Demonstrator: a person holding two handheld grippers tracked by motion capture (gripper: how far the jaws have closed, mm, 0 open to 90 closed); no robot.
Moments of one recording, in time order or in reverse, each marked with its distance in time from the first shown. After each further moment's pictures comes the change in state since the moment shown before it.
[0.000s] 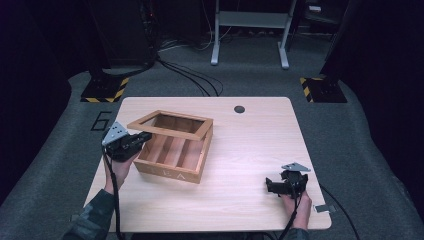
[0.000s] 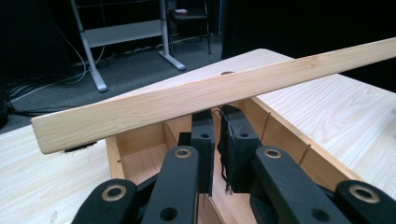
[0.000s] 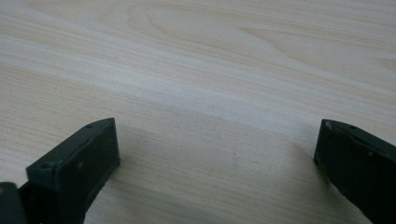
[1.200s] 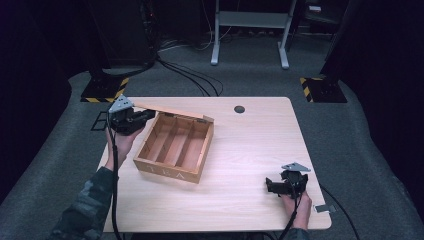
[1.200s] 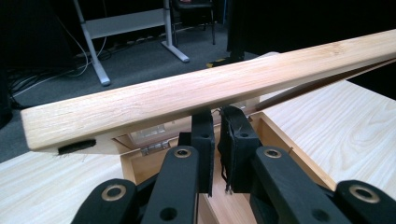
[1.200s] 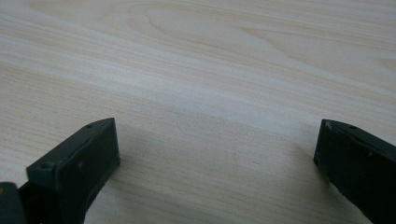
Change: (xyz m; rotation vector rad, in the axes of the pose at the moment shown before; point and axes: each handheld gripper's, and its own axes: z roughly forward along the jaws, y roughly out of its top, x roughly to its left) left arm 0.025 0.061 0.033 0.067 0.010 -0.006; right arm 0.000 0.000 0.000 0.000 0.000 0.000
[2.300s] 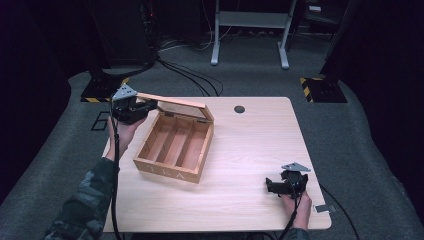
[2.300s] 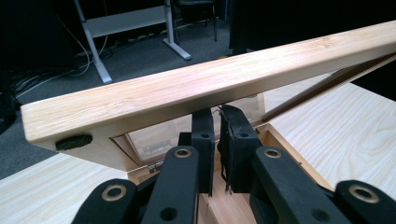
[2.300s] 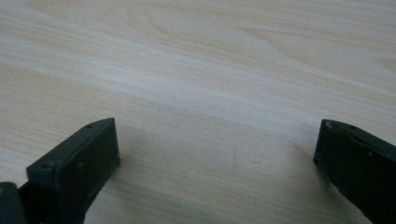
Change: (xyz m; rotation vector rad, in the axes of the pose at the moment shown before) left arm 0.007 0.025 0.011 0.022 0.004 0.012; right arm 0.000 0.000 0.000 0.000 0.000 0.000
